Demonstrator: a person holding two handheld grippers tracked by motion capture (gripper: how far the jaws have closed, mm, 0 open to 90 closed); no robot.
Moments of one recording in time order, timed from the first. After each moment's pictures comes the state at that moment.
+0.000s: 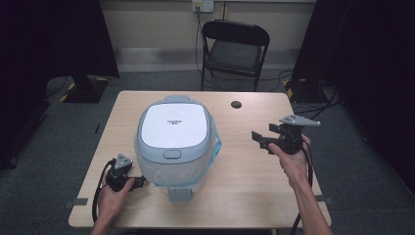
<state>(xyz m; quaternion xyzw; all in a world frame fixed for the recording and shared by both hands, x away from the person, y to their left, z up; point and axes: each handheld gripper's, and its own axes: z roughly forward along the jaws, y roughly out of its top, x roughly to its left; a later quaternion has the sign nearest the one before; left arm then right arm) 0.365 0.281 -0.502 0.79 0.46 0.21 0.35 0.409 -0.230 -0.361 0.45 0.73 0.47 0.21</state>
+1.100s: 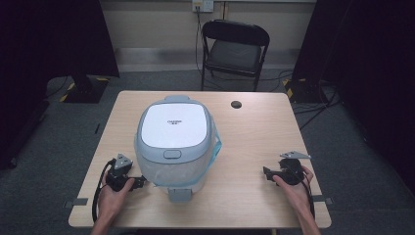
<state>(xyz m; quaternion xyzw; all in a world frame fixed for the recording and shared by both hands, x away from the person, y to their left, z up) 0.365 0.282 -0.501 0.79 0.46 0.21 0.35 0.385 -0.270 -0.494 0.54 0.75 0.32 0.21</state>
